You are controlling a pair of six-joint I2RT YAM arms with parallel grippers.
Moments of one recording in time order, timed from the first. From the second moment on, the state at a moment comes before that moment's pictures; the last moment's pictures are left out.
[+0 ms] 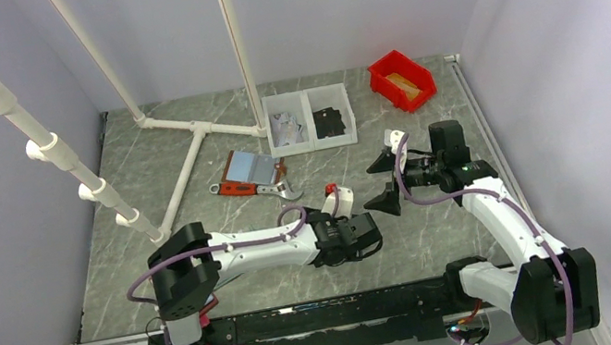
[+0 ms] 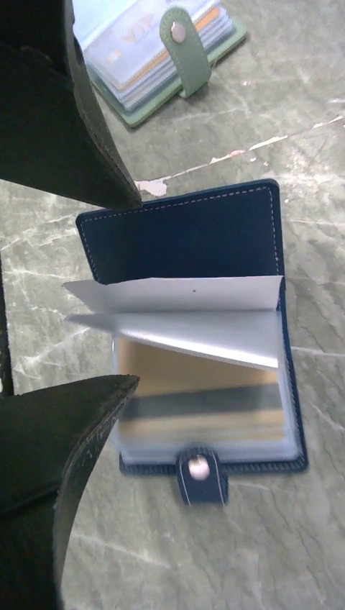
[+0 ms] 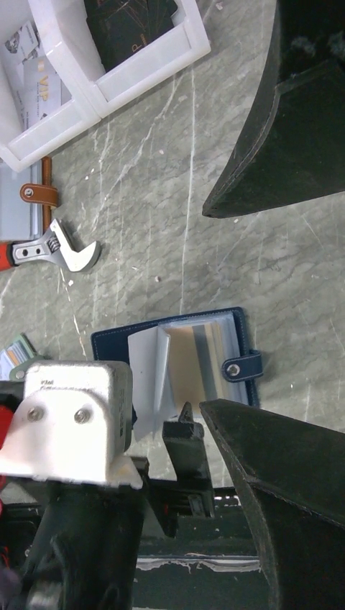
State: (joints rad) left arm -1.32 1.83 1.34 -0.82 -0.63 -0.94; right arm 0.09 1.05 0.68 -0.37 -1.09 -0.64
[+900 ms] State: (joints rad) left arm -1.15 1.47 0.68 -0.14 -0.36 -1.03; right arm 0.22 1.28 0.78 -0.52 -0.98 -0.69
